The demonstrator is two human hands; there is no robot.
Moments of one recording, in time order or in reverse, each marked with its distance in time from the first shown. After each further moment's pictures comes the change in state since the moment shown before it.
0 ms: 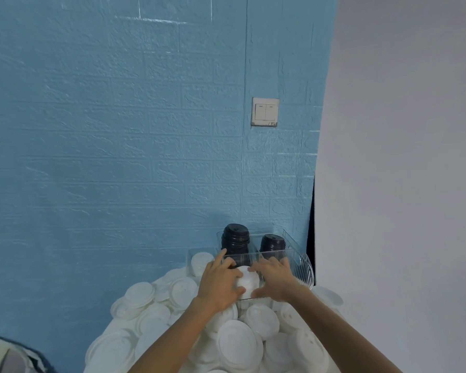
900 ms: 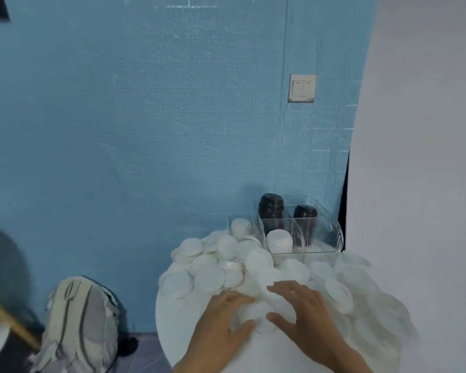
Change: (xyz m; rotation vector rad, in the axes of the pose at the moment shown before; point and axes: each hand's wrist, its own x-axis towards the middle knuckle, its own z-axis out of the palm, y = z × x) left_hand -0.249 0.008 -0.015 -0.436 0.114 -0.108; right_hand -0.194 -0.104 0.042 0.437 0.316 -0.131
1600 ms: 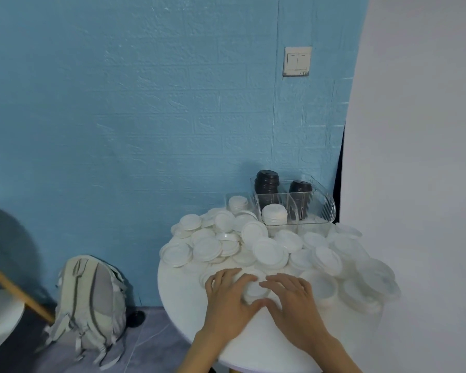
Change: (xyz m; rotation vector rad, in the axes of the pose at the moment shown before) left_hand -0.014 0.018 0.041 0.277 0.024 -0.111; right_hand -0.046 -0.006 0.044 -0.110 0.162 -0.007
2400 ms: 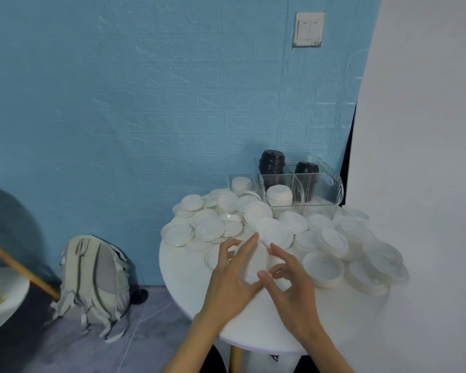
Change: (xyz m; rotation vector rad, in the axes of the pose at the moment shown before) left_hand -0.003 -0.002 -0.007 -0.390 0.158 0.112; right_hand -0.001 -0.046 -0.011 0.858 0.156 0.333
